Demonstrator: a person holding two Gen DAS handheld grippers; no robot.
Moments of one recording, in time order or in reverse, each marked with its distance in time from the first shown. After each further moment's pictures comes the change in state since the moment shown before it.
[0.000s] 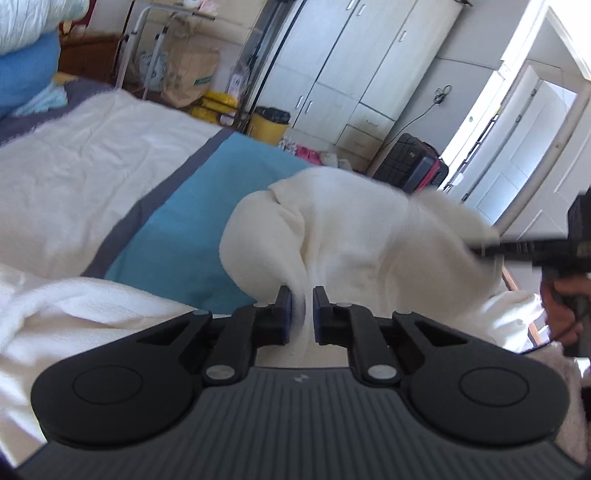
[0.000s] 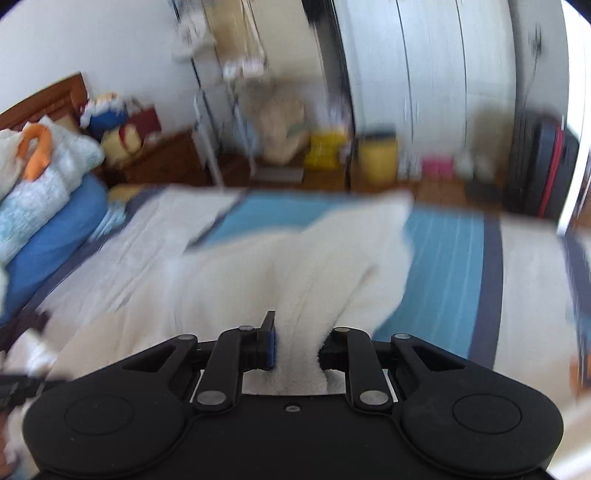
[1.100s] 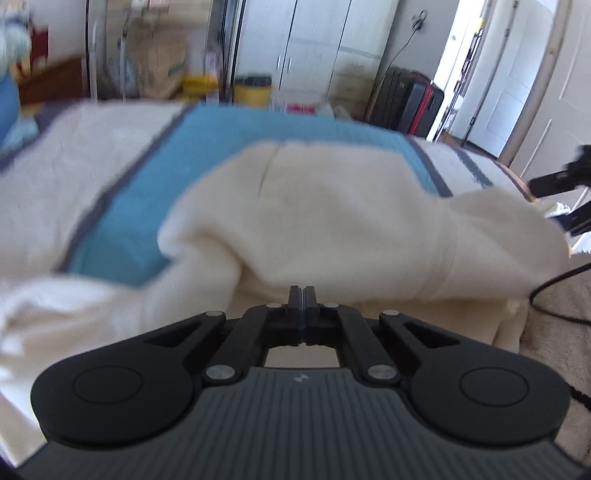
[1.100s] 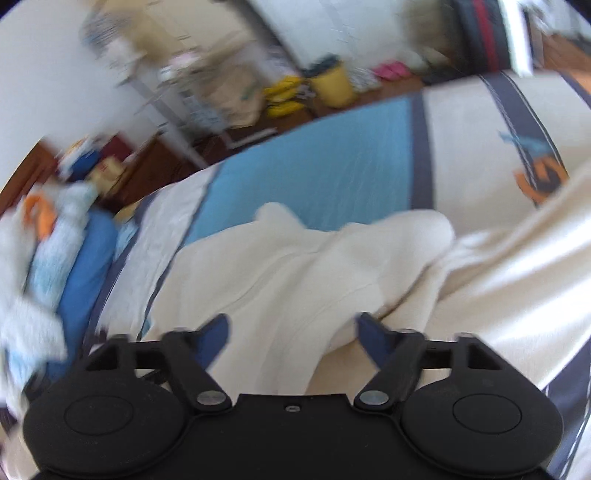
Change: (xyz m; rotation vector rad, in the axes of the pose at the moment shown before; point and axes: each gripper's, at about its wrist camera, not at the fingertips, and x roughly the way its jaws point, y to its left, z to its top) left arm 0.021 -0.073 -0.037 0.242 0.116 0.111; right arm -0.049 -0.052 -0.050 0.374 0.061 0.007
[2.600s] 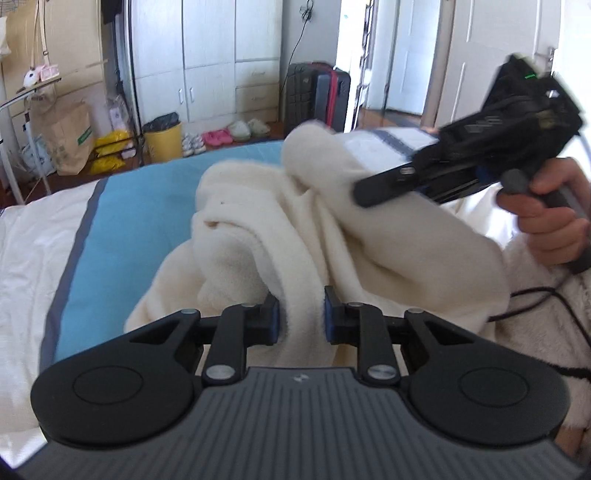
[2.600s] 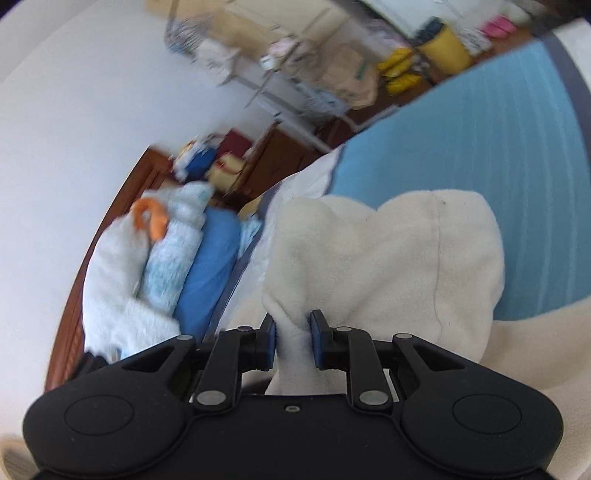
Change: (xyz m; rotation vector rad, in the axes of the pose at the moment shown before) left arm 0.022 -0.031 0.057 0.295 0.028 -0.170; right arm 0.062 0.035 0.006 -0.109 0.009 0.569
